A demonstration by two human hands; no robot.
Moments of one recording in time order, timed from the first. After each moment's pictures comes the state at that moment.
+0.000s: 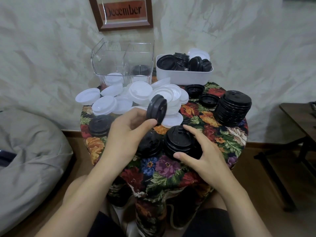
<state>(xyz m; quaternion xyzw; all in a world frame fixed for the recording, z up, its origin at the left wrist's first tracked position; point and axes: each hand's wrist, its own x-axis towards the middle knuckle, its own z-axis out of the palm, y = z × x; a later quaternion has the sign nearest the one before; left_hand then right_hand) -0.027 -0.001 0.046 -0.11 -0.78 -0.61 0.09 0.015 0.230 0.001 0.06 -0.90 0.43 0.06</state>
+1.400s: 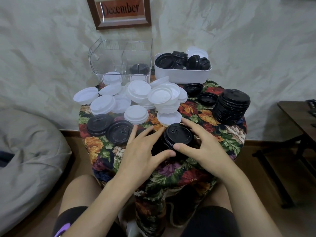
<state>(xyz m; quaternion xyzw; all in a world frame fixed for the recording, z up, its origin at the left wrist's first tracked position) -0.020 0.018 -0.012 -0.22 -0.91 -0.33 0.12 -0.002 0.233 0.016 0.08 -0.88 0.46 0.02</state>
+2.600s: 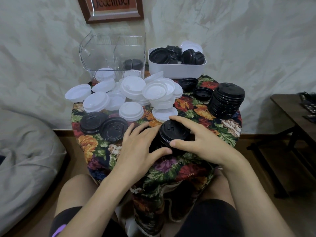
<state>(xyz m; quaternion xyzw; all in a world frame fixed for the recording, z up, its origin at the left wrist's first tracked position) -0.026 0.017 -0.017 -0.24 -0.92 -0.29 0.09 -0.014 0.239 0.029 0.12 -0.88 0.44 -0.09</state>
